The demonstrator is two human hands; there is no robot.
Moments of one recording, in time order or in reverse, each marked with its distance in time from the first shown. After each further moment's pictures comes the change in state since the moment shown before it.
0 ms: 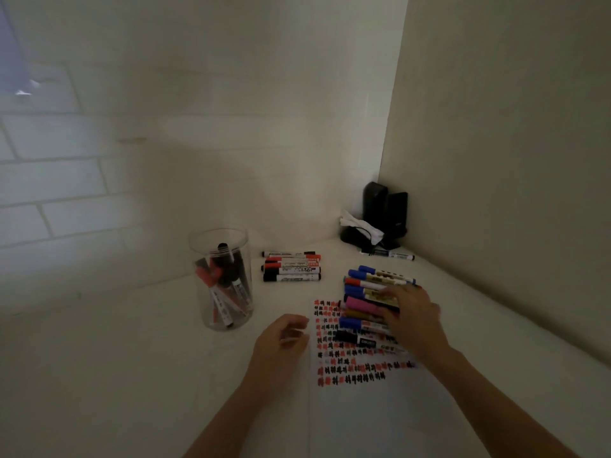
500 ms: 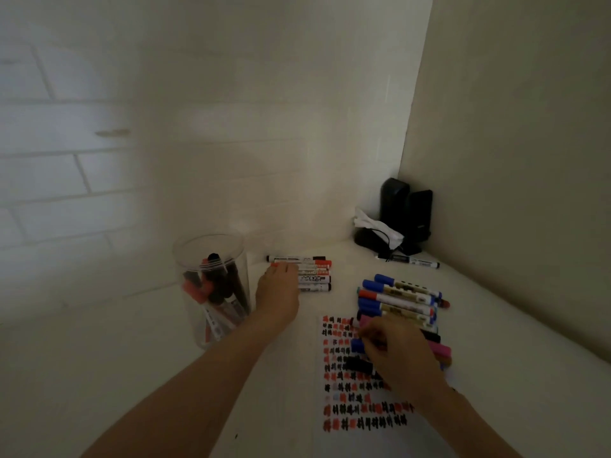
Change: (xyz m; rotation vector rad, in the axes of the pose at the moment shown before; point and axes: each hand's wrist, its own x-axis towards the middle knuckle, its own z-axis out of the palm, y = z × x) left_hand 0.151 -0.012 -0.004 0.878 0.083 0.059; right_hand 0.009 -0.022 0.040 0.197 -0.046 -0.241
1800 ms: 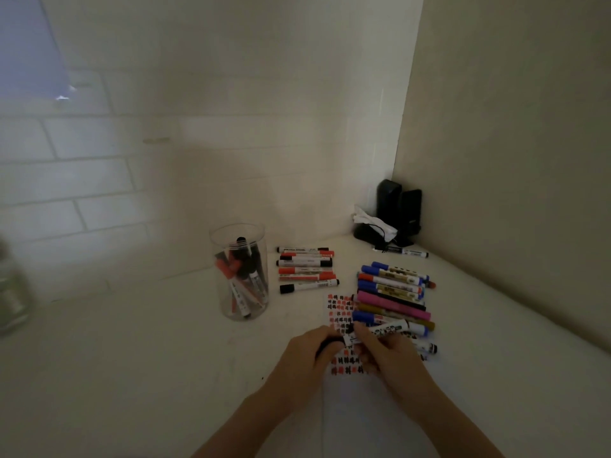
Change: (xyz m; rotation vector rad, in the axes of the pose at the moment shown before) left_hand -0.178 0.033 -0.044 -0.714 -0.178 0.195; right_hand -0.075 -0.069 -0.023 0.950 -0.052 0.565
